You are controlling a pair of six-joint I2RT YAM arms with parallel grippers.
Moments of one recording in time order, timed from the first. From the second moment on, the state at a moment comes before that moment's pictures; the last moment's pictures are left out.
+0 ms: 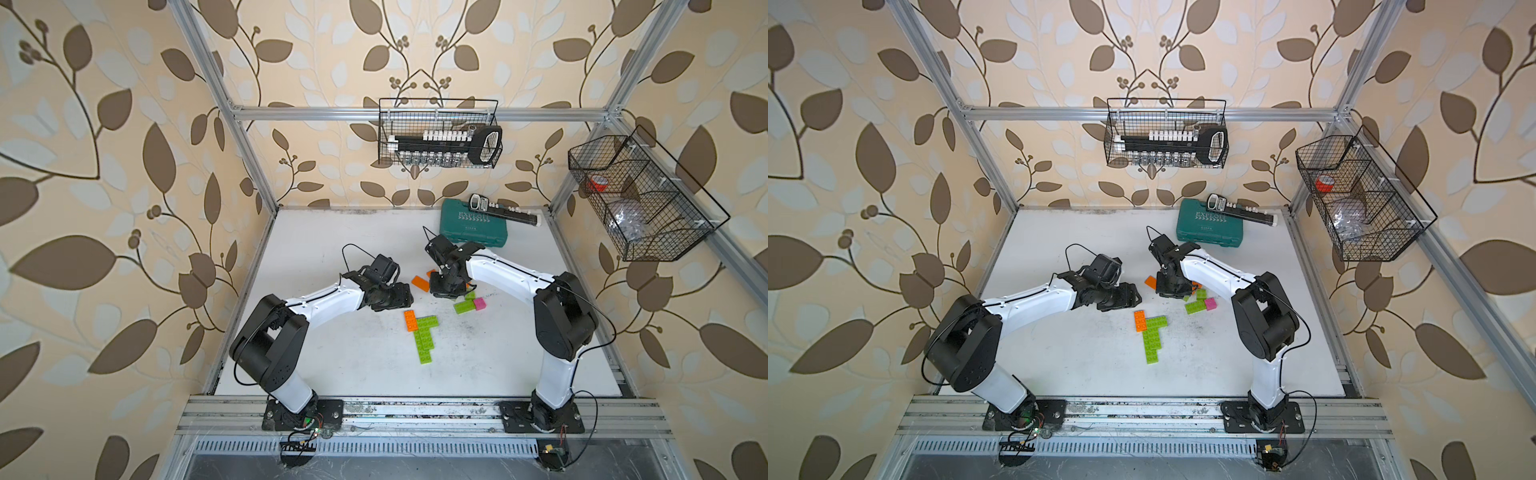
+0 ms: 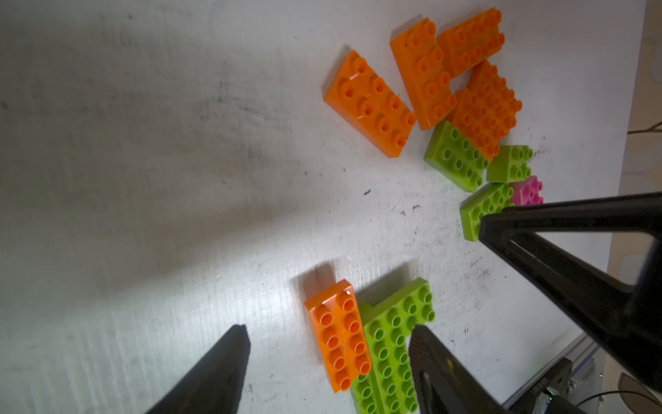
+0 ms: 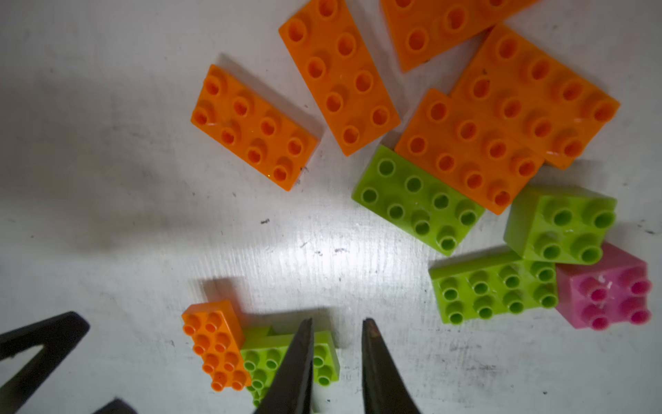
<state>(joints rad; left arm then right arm) -0.58 1.62 1.00 -0.39 0.23 -0.67 0.59 1.92 1.47 -0.93 0.02 0.70</state>
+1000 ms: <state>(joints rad) -0.33 1.72 1.13 -0.39 0.37 -0.66 0.59 2.41 2.09 -1.01 0.00 0.74</state>
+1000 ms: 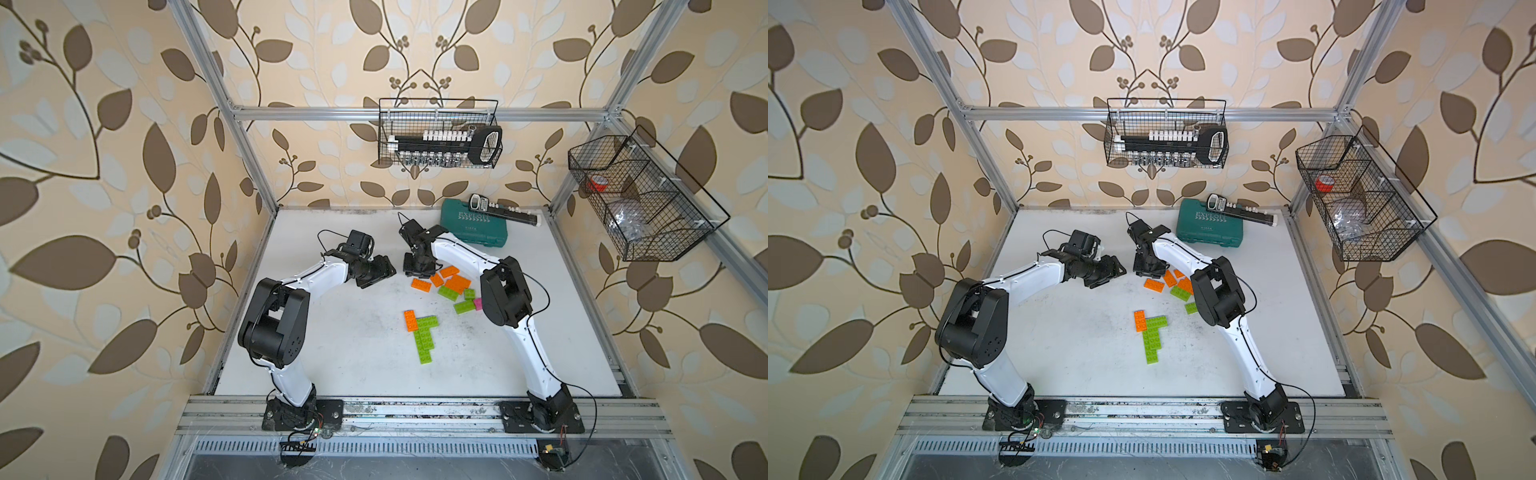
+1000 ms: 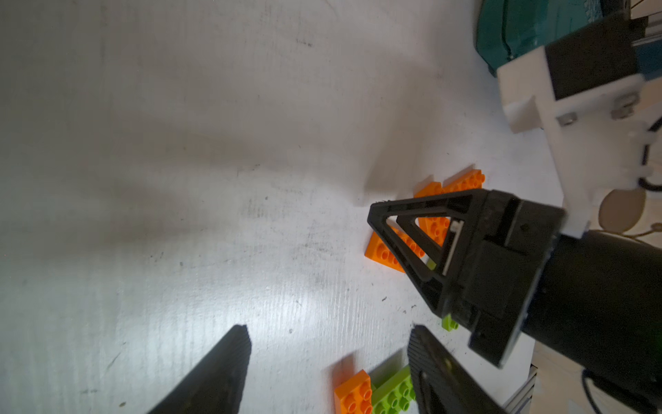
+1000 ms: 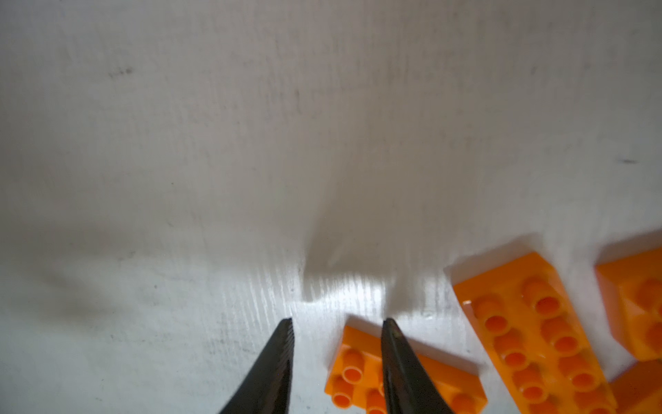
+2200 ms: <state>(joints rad) -0.59 1.56 0.94 -0.37 0.24 -0.66 0.58 2.12 1.79 -0.99 0.01 0.51</state>
